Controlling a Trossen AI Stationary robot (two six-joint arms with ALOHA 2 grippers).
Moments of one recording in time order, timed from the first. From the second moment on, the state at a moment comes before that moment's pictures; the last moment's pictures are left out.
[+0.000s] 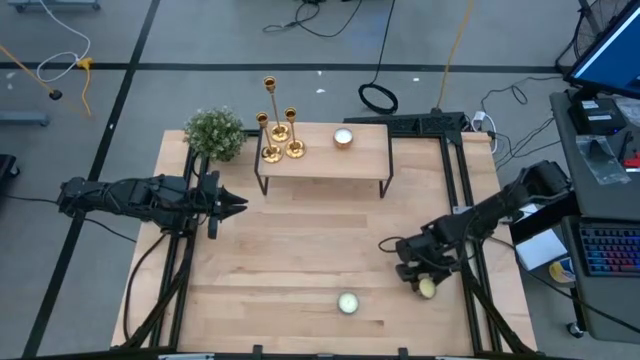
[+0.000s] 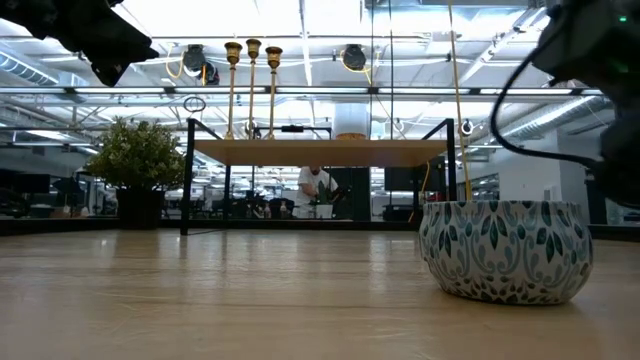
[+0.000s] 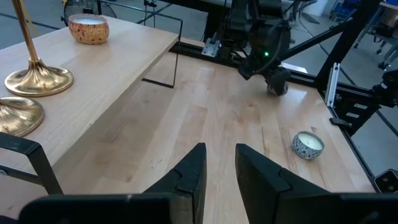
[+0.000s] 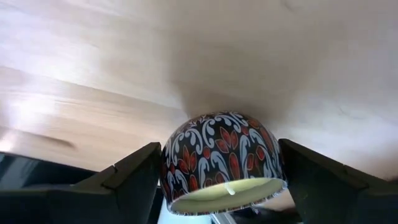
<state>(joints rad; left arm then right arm) -0.10 0.41 0.49 -0.38 -0.16 -0.27 0.38 1.34 0.45 -0.42 -0.57 1.78</state>
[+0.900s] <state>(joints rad) -0.10 0.41 0.49 -0.37 -0.16 -0.27 0.18 1.24 0.53 -0.52 -0.14 1.42</state>
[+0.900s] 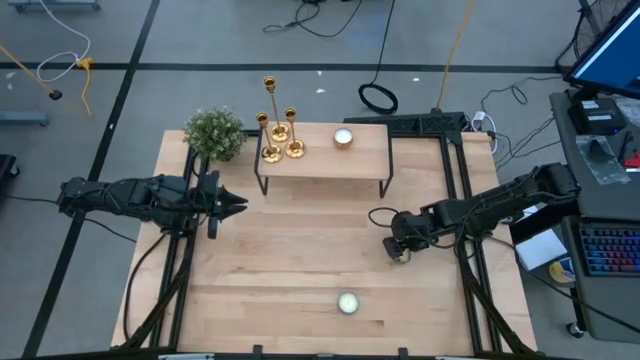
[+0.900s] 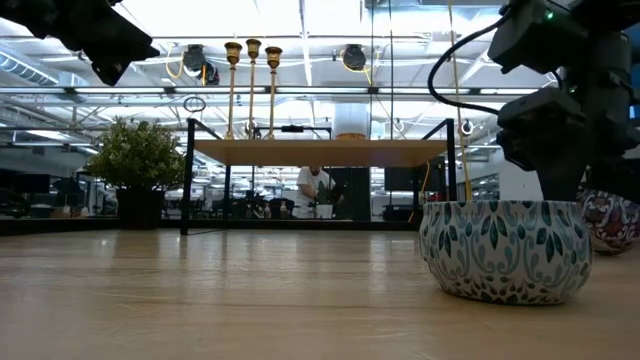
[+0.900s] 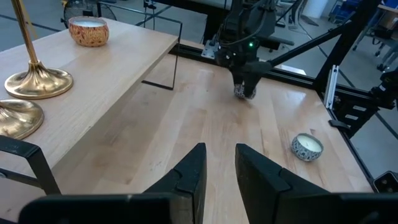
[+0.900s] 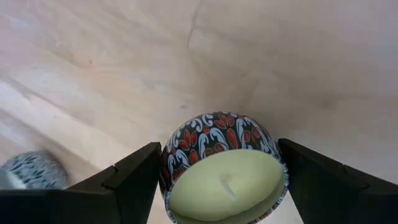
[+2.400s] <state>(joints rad) -0.10 0.41 0.49 -0.34 -0.16 -0.27 -0.22 1.39 1.40 -1.07 0.05 0.60</state>
